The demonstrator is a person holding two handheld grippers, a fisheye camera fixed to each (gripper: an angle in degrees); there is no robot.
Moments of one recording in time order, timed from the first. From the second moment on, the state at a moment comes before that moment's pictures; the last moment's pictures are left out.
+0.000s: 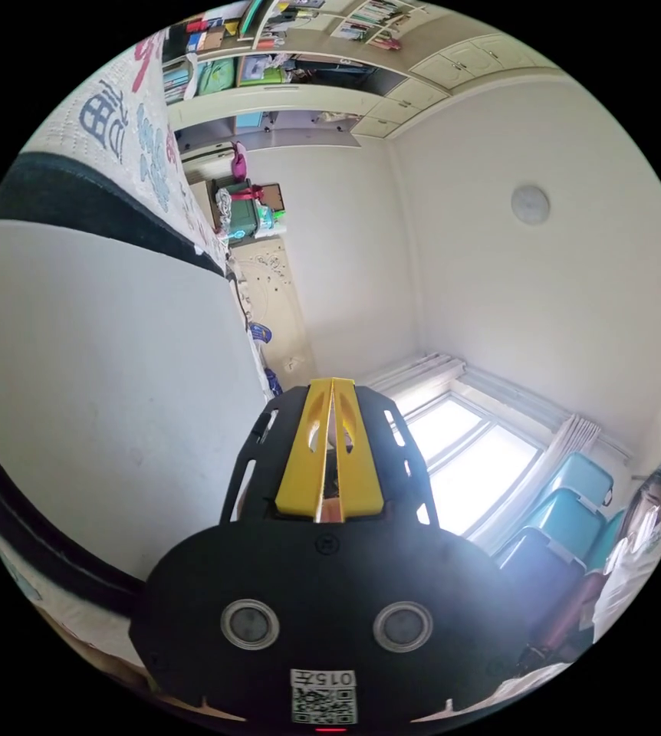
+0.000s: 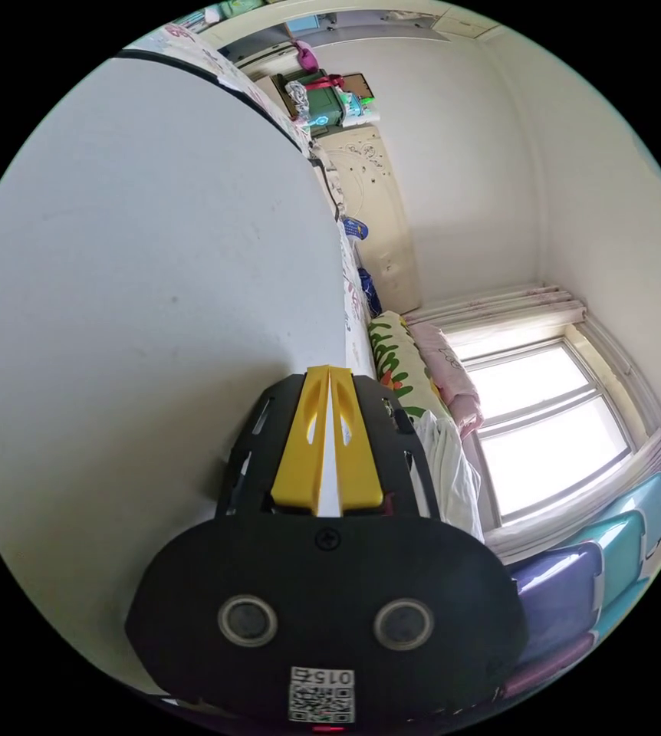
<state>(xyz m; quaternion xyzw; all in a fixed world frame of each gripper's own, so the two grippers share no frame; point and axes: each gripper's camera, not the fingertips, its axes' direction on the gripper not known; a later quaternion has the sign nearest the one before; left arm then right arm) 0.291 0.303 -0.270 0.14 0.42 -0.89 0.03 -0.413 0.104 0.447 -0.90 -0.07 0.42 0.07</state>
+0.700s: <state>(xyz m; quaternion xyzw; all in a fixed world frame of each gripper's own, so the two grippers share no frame) 0.198 0.173 -0.351 0.40 0.56 -0.66 0.29 0.135 0.079 0.418 -0.65 0.33 0.67 0.12</state>
